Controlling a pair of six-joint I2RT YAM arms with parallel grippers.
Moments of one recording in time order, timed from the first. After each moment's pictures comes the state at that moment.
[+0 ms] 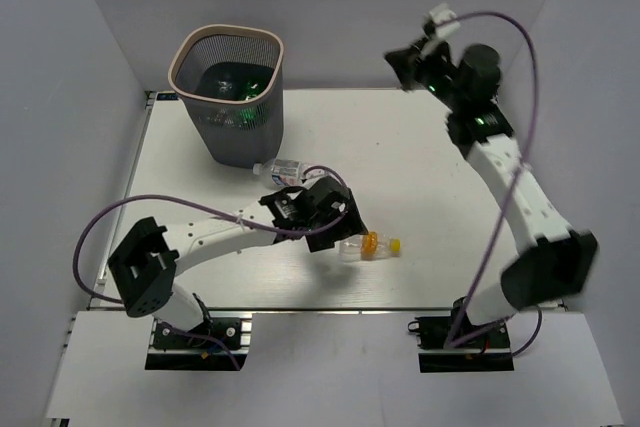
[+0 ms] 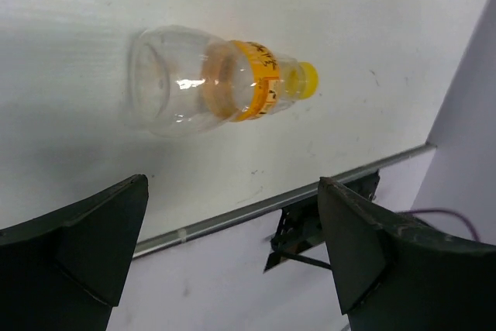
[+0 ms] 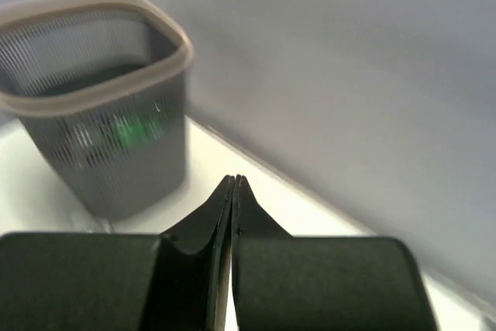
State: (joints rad) left arm -1.01 1.49 1.05 -0.40 -0.07 -1.17; right arm 0.35 1.61 1.63 0.11 -0.44 -0.01
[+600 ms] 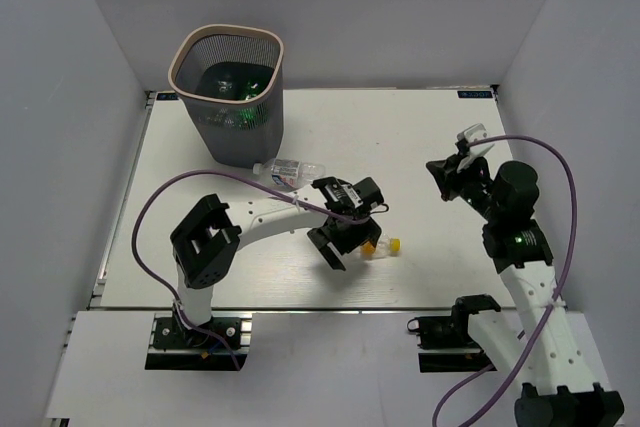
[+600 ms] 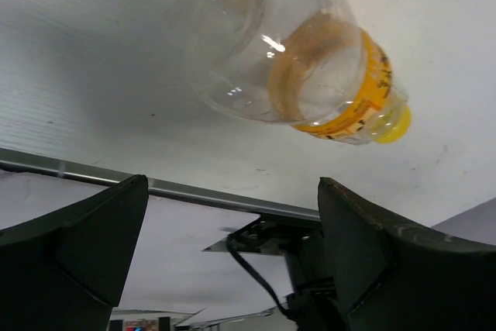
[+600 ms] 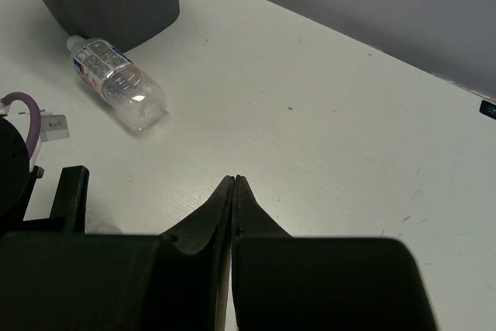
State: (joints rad) left arm -1.06 1.88 1.48 -0.95 0.01 -1.64; right arm 0.14 0.73 0.76 -0.19 -0.44 -0.13
